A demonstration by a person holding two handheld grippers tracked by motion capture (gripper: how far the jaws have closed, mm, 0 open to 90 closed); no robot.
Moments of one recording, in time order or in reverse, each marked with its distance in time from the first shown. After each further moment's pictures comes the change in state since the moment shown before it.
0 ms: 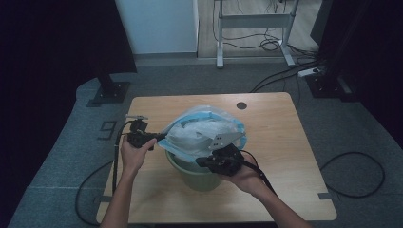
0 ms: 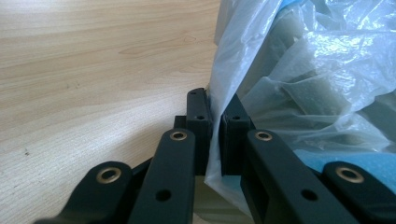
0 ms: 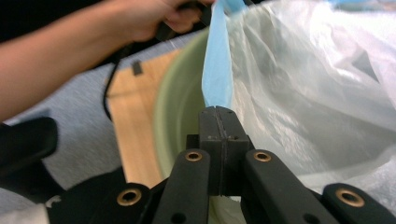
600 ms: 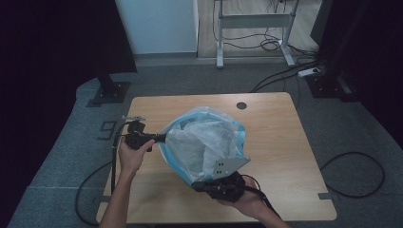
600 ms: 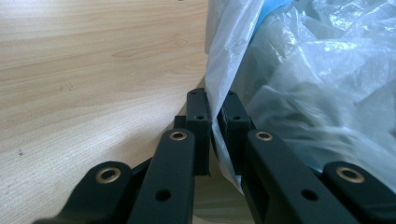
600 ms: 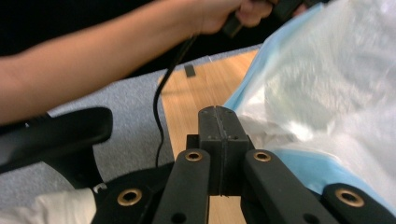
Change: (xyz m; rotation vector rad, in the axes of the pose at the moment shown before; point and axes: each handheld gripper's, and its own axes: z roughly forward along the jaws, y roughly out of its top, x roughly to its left) left arm -0.004 -0.004 -0.007 -0.013 -0.022 0.015; right arm 0.043 -0.040 0.001 -0.084 0.143 -0.061
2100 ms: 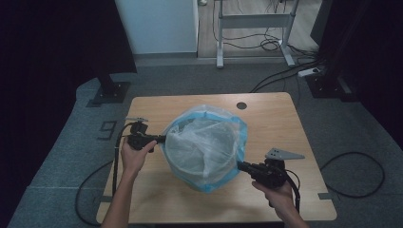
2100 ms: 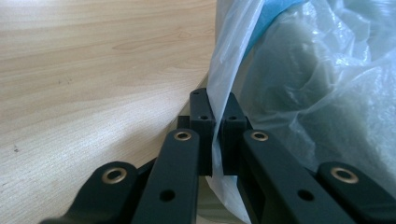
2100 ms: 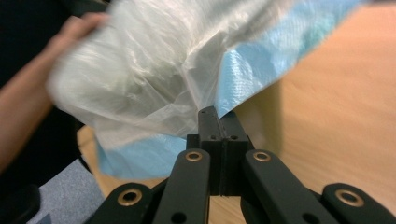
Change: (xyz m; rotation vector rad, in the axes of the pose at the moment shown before) left arm 0.005 -0.003 0.010 0.021 0.001 -0.010; right arm -0.070 -0.081 -0.074 -0.201 -0.320 0.444
